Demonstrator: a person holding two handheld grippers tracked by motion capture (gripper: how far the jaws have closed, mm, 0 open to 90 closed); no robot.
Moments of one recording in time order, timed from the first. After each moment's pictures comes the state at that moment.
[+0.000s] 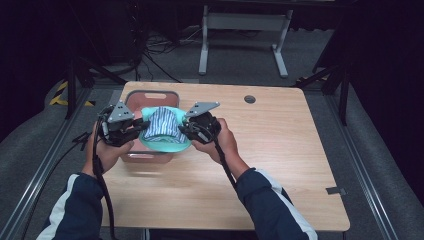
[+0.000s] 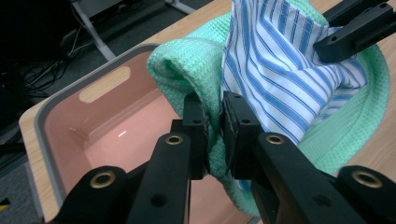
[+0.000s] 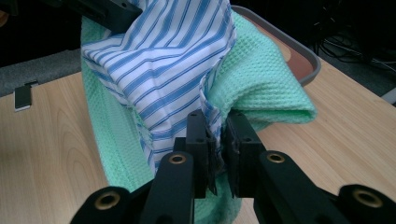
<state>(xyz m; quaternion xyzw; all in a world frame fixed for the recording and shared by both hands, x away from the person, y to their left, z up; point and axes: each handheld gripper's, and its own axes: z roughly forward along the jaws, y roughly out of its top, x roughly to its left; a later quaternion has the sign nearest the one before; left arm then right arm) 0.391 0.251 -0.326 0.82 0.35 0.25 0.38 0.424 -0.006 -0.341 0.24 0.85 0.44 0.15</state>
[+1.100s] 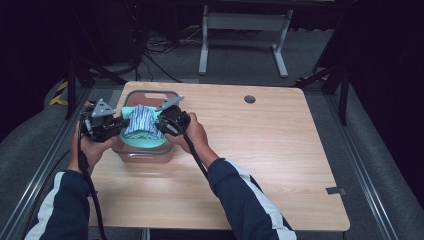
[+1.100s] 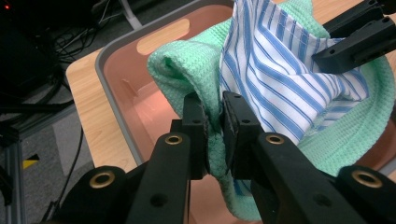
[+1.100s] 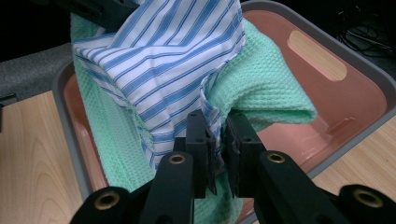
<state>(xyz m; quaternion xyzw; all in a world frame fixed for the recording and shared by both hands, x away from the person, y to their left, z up) 0.417 0.303 -0.352 0.81 0.40 0.26 0.34 0.465 0.072 -0.368 0.24 0.87 0.41 0.13</state>
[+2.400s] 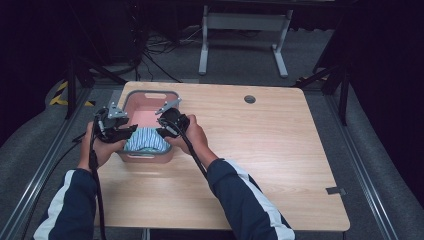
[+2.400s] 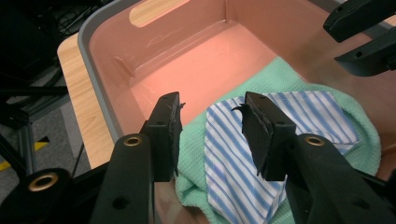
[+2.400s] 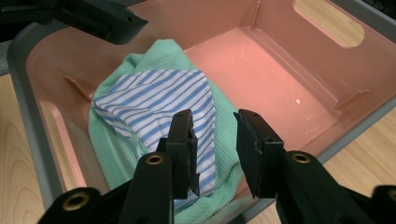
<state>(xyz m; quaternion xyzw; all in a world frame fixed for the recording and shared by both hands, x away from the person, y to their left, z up) 0.430 0.288 -0.376 0.82 0.41 0.26 0.29 0.473 0.076 -0.388 0.25 0.88 0.38 0.12</state>
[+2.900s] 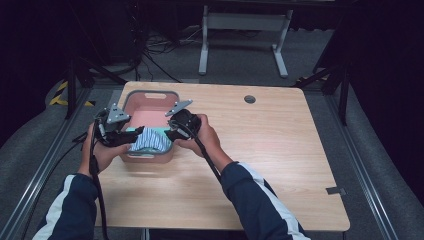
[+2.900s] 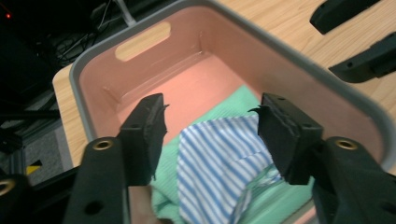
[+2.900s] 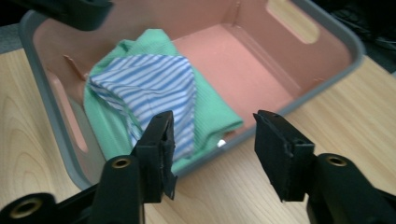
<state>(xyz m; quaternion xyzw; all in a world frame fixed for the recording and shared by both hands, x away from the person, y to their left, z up) 0.403 0.269 -0.357 0.81 0.38 0.27 0.35 0.456 0.040 -0.371 0.24 0.88 0.37 0.16</state>
